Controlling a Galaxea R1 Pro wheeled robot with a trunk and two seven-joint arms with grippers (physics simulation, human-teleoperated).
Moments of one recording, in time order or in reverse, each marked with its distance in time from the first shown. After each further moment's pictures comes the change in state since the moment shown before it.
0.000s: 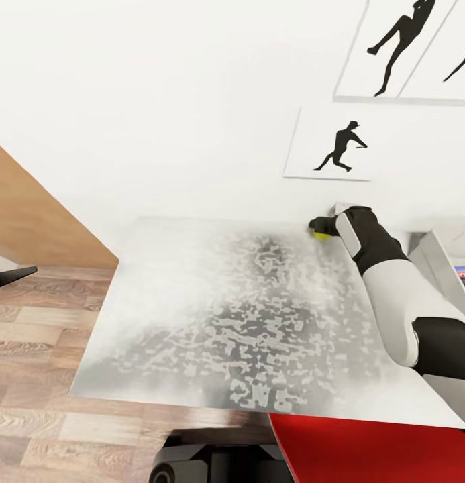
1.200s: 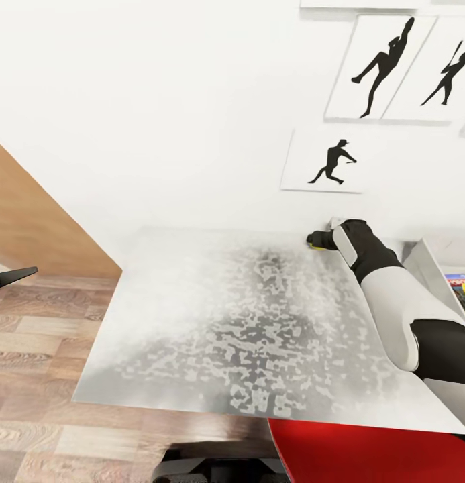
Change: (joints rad) left arm 0.001 0.000 -0.001 0.000 0.000 0.000 0.000; right arm 0.021 -0.004 0.003 0.093 0.004 -0.014 0.030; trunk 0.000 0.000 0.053
